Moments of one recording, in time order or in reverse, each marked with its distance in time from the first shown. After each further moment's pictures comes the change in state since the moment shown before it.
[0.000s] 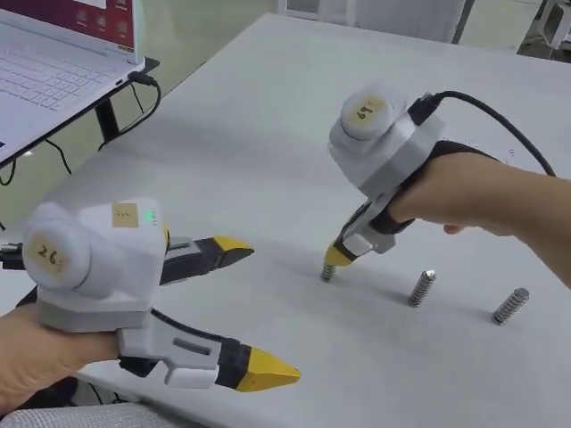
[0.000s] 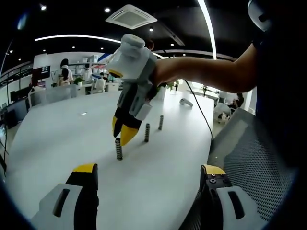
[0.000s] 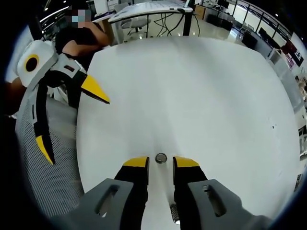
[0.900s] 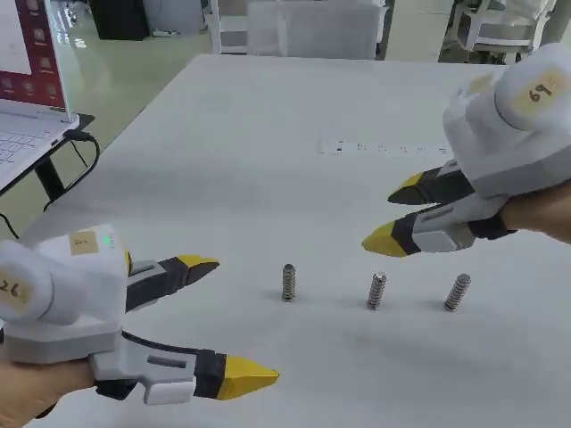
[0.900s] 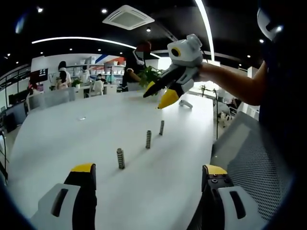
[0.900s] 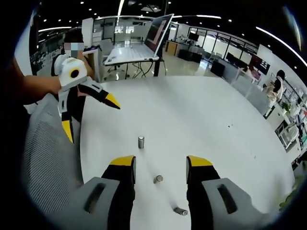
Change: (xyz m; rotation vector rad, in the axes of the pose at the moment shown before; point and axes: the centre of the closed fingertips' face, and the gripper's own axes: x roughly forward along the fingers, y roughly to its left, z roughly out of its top) left arm 0.007 0.001 0.017 0.021 -0.007 -0.012; right arm -0.133 0.000 -0.056 0.082 -0.362 -0.252
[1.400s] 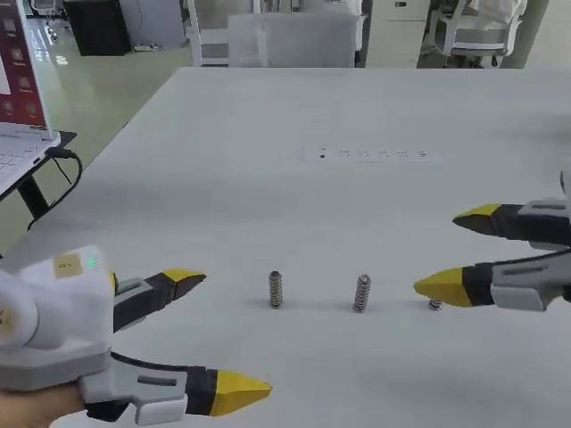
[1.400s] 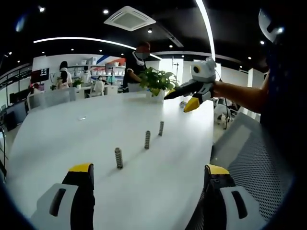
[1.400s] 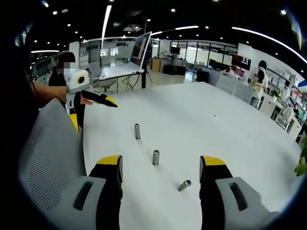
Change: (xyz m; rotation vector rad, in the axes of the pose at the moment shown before) left arm 0.001 -0.002 -0.003 -0.013 -0.014 0.008; right arm -0.045 -0.001 -0.059 0.143 -0.182 -0.059
